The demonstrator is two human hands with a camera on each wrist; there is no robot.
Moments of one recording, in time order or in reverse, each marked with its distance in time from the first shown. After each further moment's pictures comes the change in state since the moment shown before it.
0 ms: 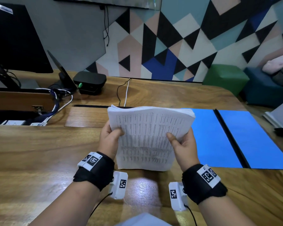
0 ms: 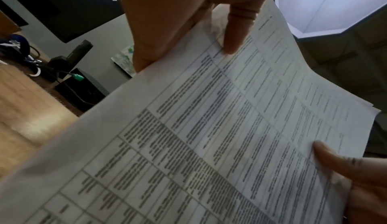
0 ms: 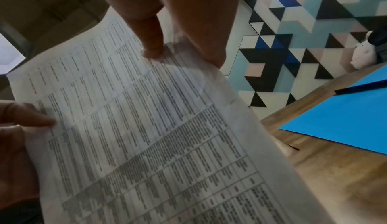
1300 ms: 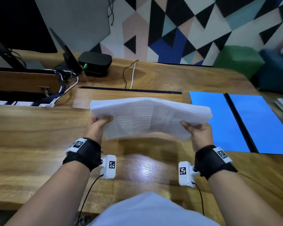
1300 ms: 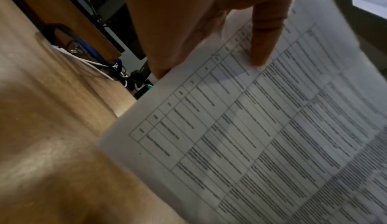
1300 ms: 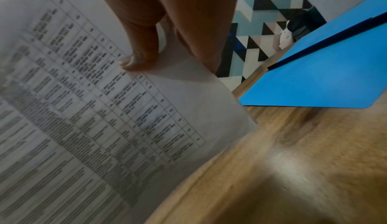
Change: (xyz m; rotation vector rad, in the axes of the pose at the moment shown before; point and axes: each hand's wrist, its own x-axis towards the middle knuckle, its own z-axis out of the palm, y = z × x) left_hand 0.024 -0.046 -0.071 -0.060 0.151 -0.119; right_hand 0.013 0.041 -0.030 0.019 0.118 0.154
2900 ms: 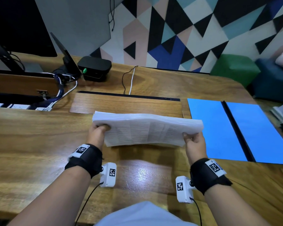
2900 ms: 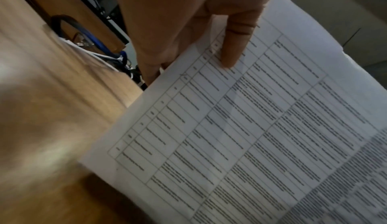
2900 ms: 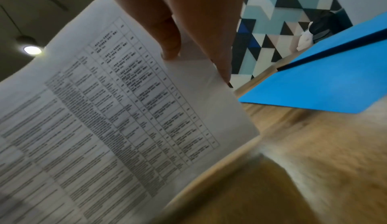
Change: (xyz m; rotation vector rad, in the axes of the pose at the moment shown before) left_hand 0.008 -0.014 0.011 0.080 0.108 -0.095; right_hand -0.006 0.008 0.004 -0.206 0.028 0.055
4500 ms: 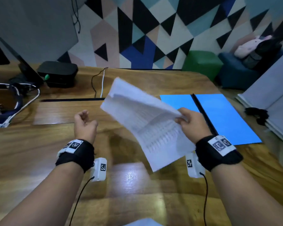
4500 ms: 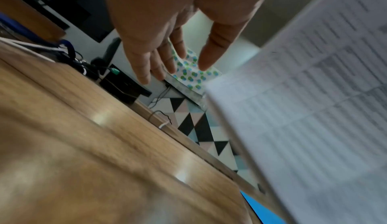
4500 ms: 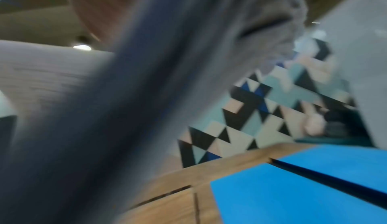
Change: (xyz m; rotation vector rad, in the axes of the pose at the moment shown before) left_hand 0.015 -0.007 0.070 0.160 0.028 0.234; right_hand 0.022 -0.071 -0.081 -0.701 -0.093 -0.349
